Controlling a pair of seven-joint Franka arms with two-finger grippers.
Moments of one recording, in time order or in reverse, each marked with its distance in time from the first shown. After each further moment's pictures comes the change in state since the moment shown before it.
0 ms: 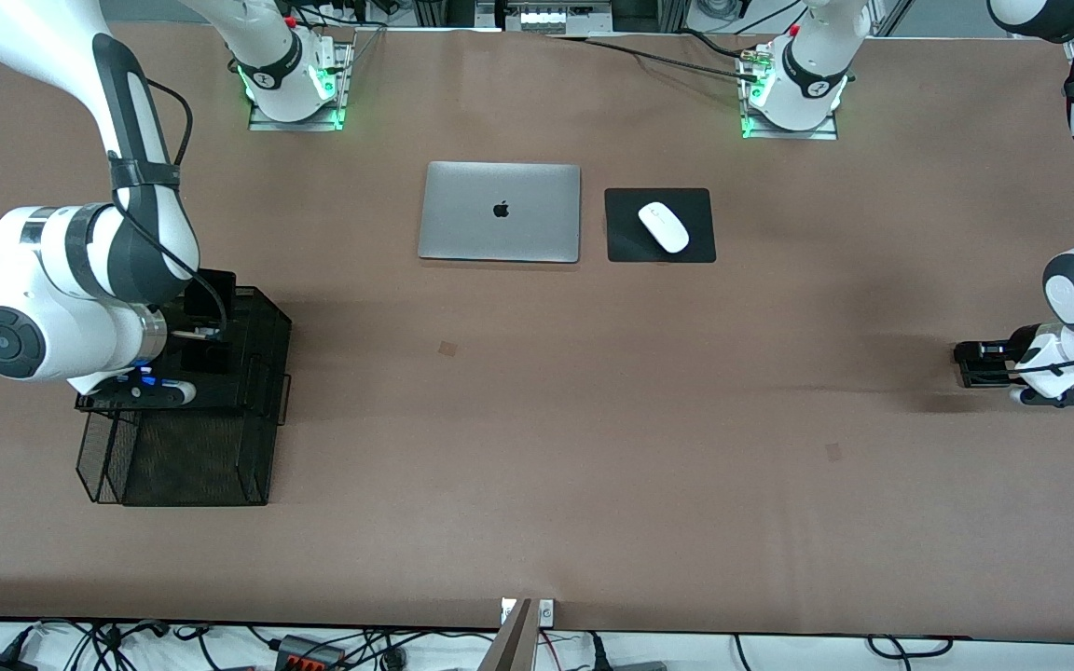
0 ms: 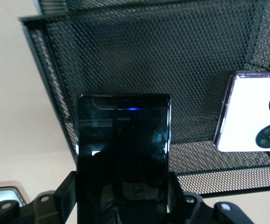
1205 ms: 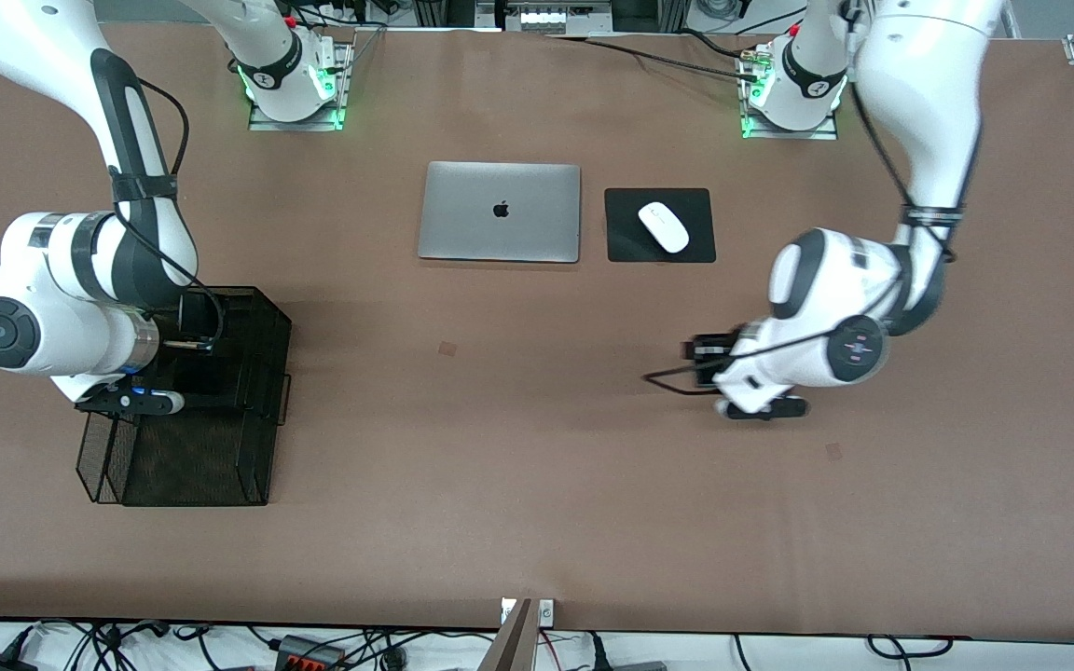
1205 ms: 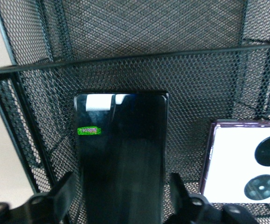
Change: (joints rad) left arm -0.738 -0.097 -0.033 0.186 -0.377 -0.316 -0.675; right arm -0.028 -0.004 0.000 -0.077 -0.015 0.215 -0.050
